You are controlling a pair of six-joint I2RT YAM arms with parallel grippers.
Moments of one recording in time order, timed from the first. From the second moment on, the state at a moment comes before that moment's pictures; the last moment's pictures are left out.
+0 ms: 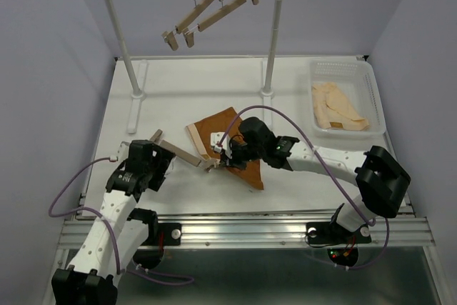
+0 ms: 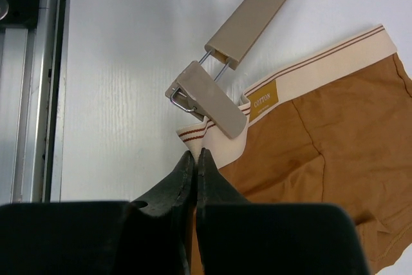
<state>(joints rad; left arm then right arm) -0.17 0.69 0.49 -0.70 -0.11 -1.26 0.93 1.55 0.98 -0.04 -0.49 -0.44</state>
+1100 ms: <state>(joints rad) -0.05 1.12 0.60 -0.32 -0.13 -1.17 0.87 1.53 1.07 -0.10 -0.41 -0.19</state>
